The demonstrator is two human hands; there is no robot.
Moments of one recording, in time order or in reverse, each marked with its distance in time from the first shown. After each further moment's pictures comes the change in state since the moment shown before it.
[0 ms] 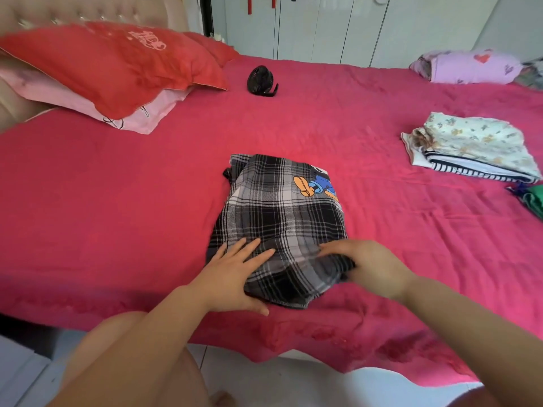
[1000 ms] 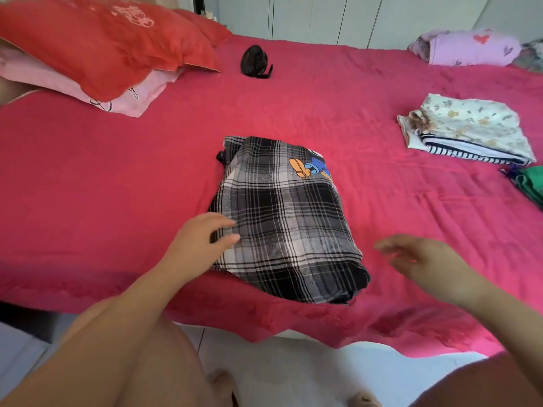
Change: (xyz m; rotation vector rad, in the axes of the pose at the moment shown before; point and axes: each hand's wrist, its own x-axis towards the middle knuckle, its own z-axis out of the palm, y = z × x) left_hand -0.026 -0.006 -0.036 -0.396 0.393 -0.247; right_hand -0.068 0.022 -0.024 0.102 0.123 0.346
